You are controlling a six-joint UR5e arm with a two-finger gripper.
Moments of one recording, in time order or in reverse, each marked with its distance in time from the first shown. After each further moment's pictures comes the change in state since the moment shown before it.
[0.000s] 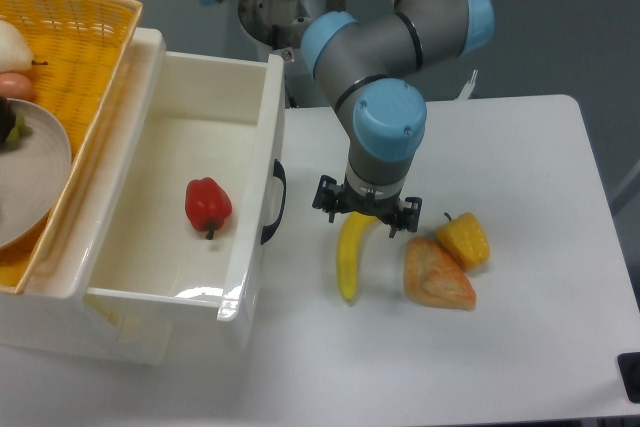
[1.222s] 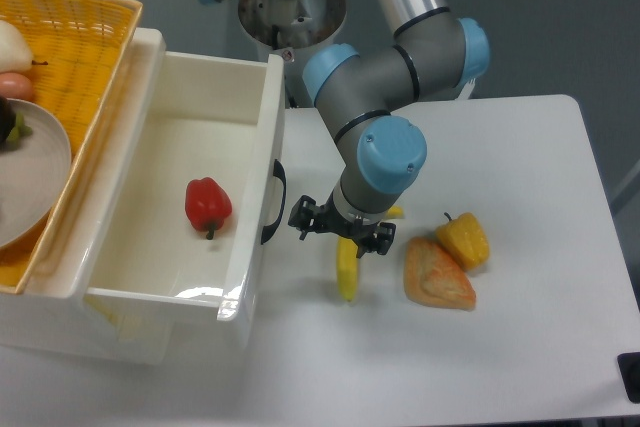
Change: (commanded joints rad) arm -0.025 -0.034 -0.011 -0.003 -0.034 -0.003
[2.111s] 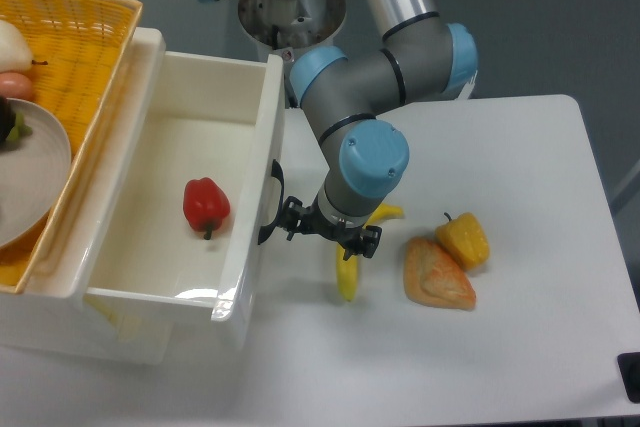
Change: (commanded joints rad) arm -0.031 0.002 0.000 -0.003 0.002 0.000
